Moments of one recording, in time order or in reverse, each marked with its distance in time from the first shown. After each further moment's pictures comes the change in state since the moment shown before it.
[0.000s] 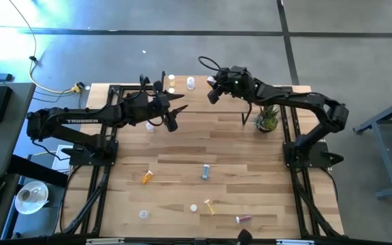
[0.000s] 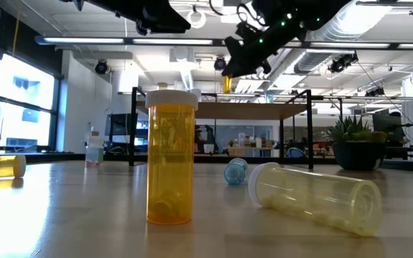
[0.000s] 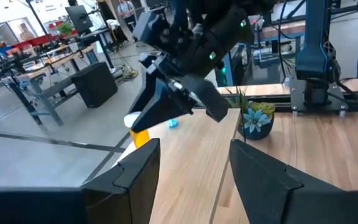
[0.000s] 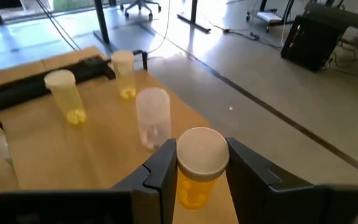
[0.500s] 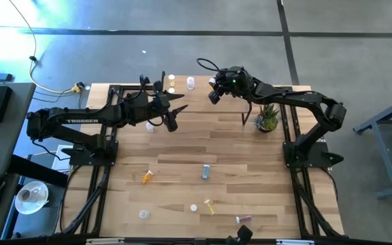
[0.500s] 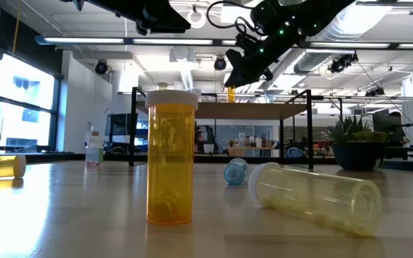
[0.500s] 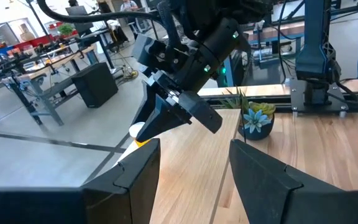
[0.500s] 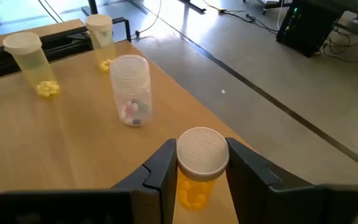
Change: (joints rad) left arm 0.000 0.001 0.000 0.002 0.000 0.000; right arm -0.031 0.028 0.000 -0.052 -0.006 -0.027
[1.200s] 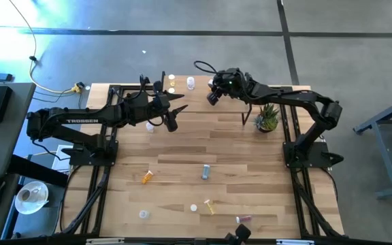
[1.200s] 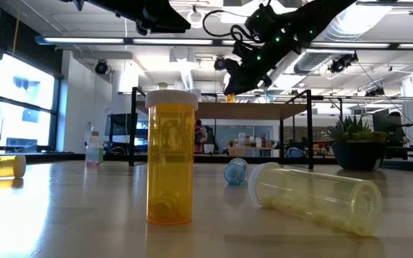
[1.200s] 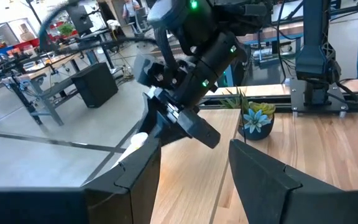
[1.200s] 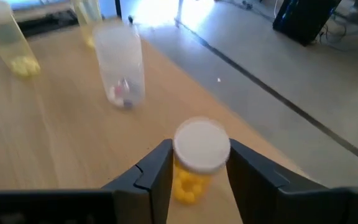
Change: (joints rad) left arm 0.000 0.000 0.000 0.000 0.000 0.000; right arm -0.001 0.050 0.000 -0.007 0.026 0.002
